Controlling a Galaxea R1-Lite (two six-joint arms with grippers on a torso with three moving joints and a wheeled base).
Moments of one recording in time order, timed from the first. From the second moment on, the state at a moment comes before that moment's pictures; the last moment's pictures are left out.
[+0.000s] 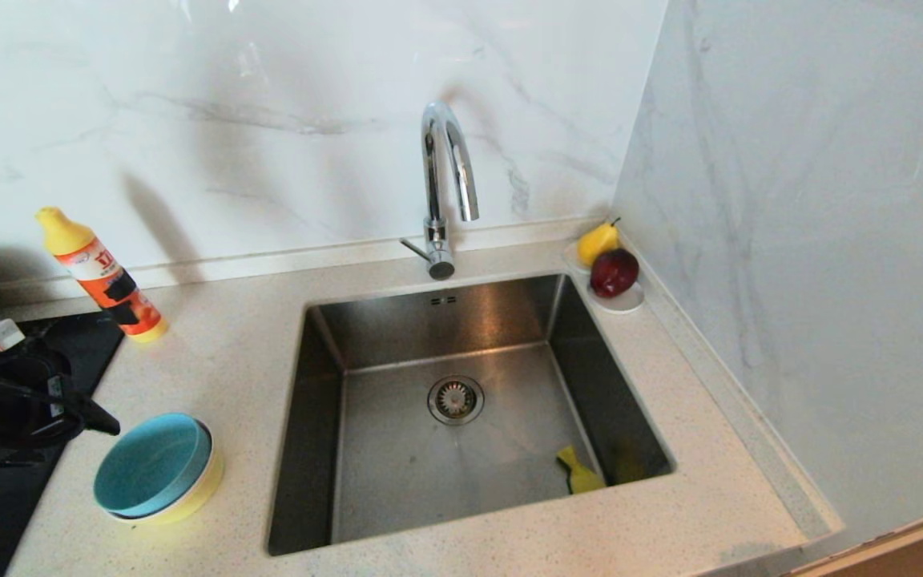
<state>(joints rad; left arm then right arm) 0.43 1.66 -1.12 0.48 -0.14 -0.16 0.00 0.00 0.00 0.01 0.00 0.02</state>
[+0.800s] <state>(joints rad) 0.23 1.30 -1.18 0.60 -0.34 -0.13 0.00 0.00 0.00 0.01 0.00 0.02</state>
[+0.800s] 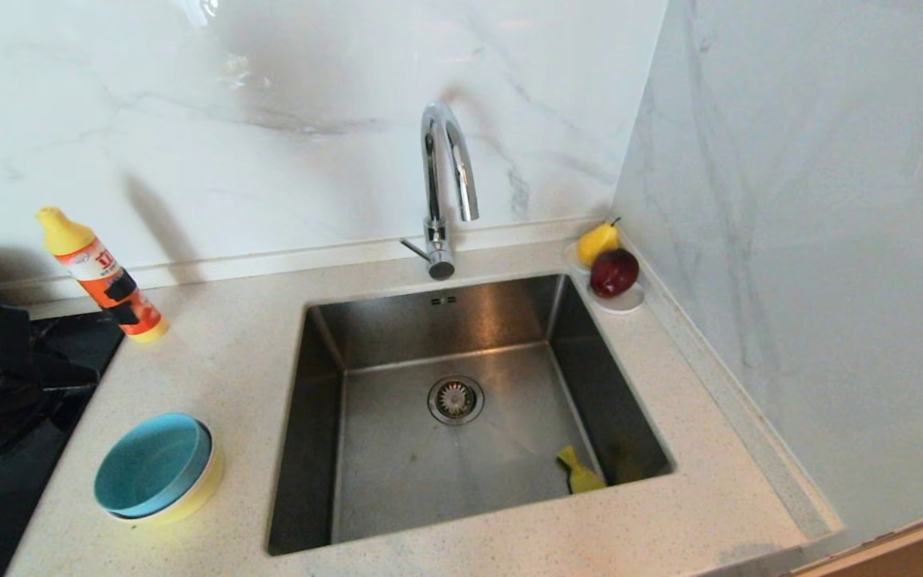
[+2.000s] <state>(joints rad) 0.13 0.36 -0.47 0.36 -0.23 0.09 0.00 0.00 0.00 0.01 0.00 0.02</state>
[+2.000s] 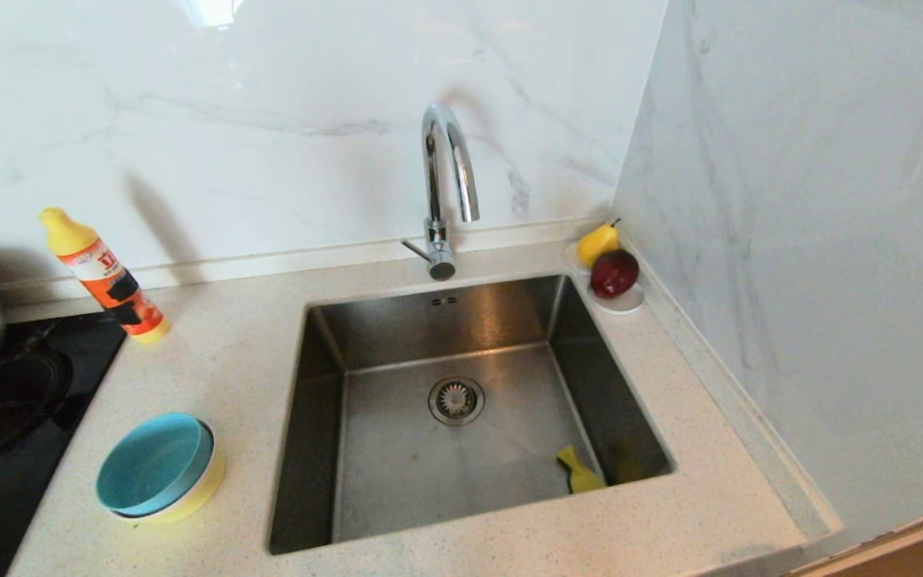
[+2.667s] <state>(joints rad) -0.01 0.09 -0.20 0.30 -0.01 0.14 0.00 0.00 0.00 0.01 0.00 0.02</state>
